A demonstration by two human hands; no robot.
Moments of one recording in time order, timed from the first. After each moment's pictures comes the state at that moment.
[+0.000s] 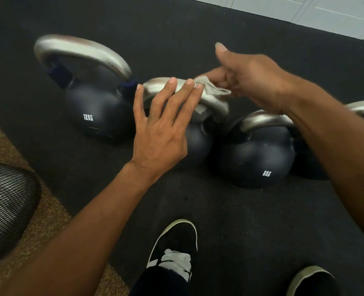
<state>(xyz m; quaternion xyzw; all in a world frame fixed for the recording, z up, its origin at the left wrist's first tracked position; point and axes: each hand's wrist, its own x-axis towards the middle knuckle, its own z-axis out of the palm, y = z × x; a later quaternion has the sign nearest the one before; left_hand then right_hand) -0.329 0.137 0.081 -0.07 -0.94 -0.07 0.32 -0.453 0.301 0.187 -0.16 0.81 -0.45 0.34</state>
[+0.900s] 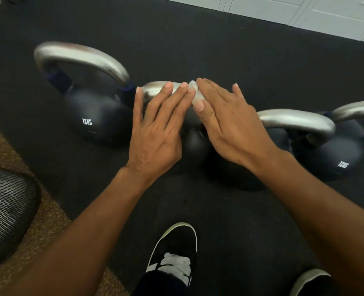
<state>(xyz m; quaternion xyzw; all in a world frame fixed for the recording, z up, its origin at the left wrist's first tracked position) -0.330 0.130 0.076 -0.09 -0.92 -0.13 0.34 -0.377 0.296 0.153 -0.29 0.94 -0.20 0.02</state>
